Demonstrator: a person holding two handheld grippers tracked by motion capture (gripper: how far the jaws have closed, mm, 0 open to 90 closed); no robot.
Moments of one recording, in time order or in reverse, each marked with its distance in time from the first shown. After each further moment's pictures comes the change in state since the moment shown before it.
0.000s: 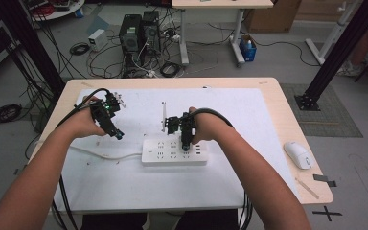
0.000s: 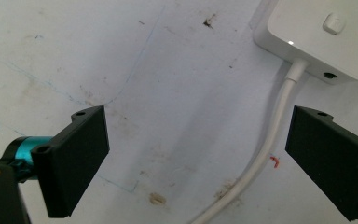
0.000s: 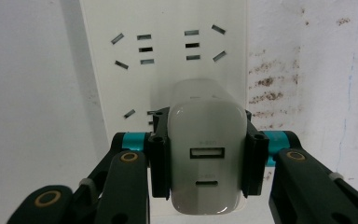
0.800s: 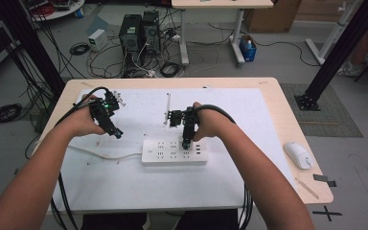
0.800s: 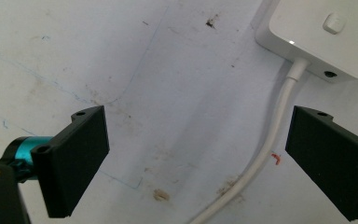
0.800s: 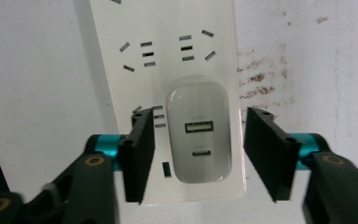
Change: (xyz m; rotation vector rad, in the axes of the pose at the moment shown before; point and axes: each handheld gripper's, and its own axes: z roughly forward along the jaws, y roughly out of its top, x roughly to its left) left arm 0.002 0.001 -0.005 0.001 0.007 0.007; right arm -0.007 -0.009 -0.019 -0.060 0.042 0.071
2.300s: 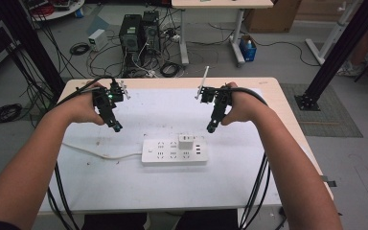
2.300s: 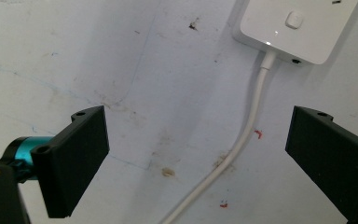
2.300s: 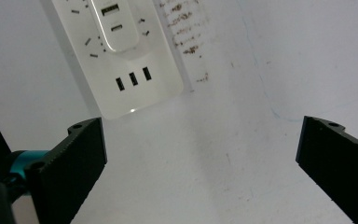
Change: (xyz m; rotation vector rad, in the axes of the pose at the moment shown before) left arm -0.004 0.035 -0.034 0.118 -0.032 0.106; right arm -0.029 -0.080 -0.068 -0.073 -0.068 0.205
